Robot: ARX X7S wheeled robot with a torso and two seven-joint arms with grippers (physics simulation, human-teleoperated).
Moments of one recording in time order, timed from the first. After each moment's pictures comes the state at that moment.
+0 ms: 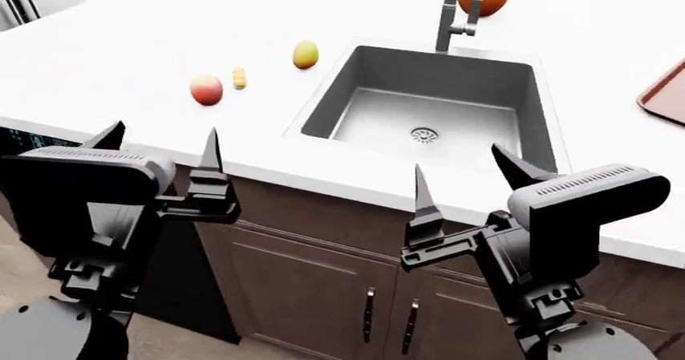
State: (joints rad) left arm -0.44 -0.19 -0.12 0.94 -0.30 -1.15 -0.06; right arm 0.33 0.24 -0.06 -0.92 0.26 1.00 0.01
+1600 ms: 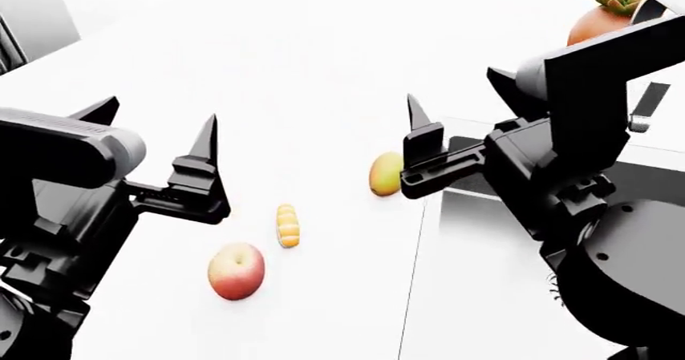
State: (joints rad) left arm -0.71 -0.36 -0.39 0.98 -1.12 -1.52 -0.42; right arm 0.93 0.35 0.08 -0.77 1.13 1.51 0.51
